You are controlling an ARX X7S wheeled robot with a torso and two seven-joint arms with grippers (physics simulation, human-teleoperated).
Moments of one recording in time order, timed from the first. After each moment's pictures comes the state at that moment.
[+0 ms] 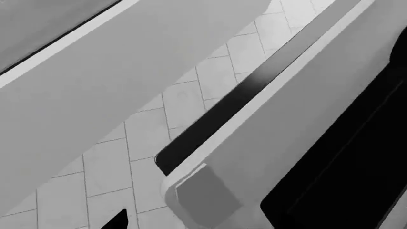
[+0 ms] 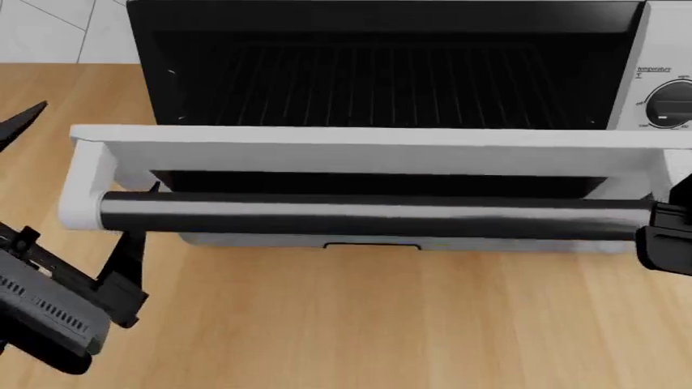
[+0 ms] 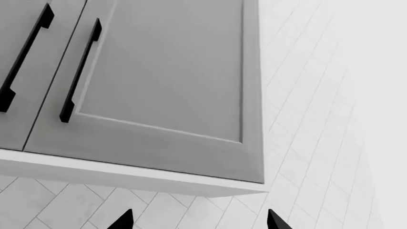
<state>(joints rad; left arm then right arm) -0.53 -0.63 0.42 0.24 -0.01 -0.05 0.02 1.76 1.57 -1.31 -1.05 1.19 0.10 1.24</state>
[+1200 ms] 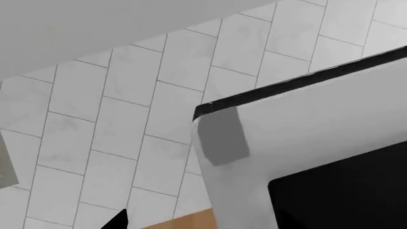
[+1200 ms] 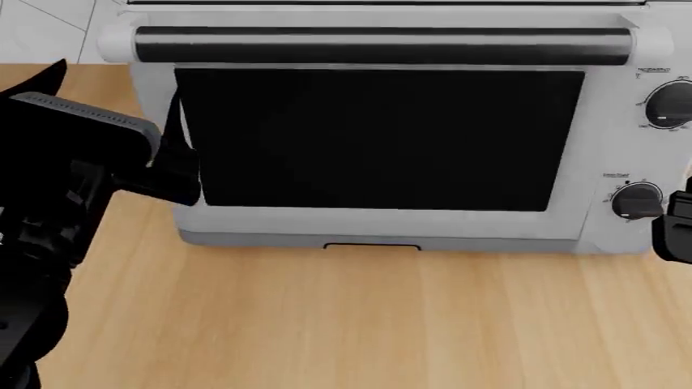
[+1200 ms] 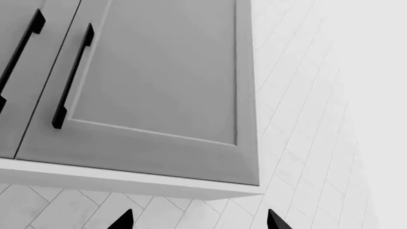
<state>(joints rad) -0.78 -0.27 0.36 0.08 -0.17 -0.52 -0.18 1.75 1.57 -1.28 -1.05 1.21 0.10 1.26</state>
